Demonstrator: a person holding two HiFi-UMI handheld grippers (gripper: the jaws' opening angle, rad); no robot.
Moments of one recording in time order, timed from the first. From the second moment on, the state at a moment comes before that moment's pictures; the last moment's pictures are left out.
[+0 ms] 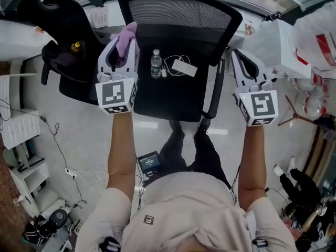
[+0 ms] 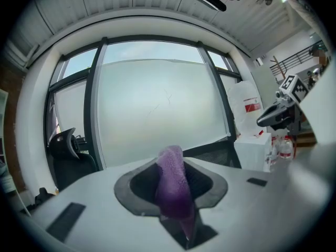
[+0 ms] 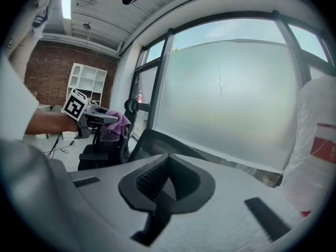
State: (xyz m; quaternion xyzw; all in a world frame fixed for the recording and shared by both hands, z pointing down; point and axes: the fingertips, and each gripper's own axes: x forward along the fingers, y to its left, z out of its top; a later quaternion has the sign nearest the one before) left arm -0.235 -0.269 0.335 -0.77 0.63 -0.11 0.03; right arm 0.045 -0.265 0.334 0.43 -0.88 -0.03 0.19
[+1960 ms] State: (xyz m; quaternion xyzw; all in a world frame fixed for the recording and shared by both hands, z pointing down) left arm -0.056 -0.439 0.475 -0.82 0.57 -0.08 -0.03; right arm 0.117 -0.284 0.483 0.44 -0.86 0.06 0.26
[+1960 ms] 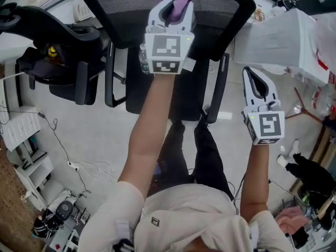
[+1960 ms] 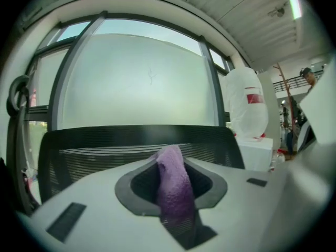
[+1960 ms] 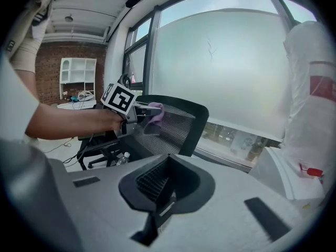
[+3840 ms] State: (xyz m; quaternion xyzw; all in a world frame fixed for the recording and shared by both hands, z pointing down) left arm -0.079 -0.438 0.492 -0.82 0.56 -0.10 -0.05; right arm 0.097 -0.271 0.501 0.43 -0.86 0.07 0.28
